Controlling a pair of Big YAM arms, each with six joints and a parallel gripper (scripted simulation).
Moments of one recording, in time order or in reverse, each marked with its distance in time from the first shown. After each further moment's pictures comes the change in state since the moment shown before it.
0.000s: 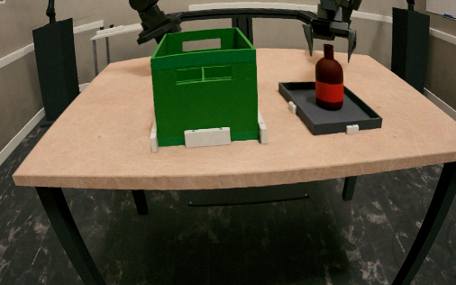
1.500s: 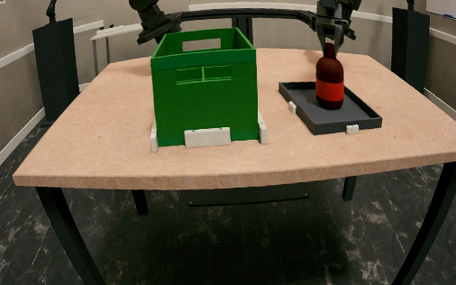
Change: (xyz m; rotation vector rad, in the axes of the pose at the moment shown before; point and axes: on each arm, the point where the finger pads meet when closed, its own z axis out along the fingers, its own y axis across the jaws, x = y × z) left arm -0.008 -0.001 -0.001 0.002 0.029 0.008; right arm 0.000 0.000 0.000 0.000 0.000 0.000
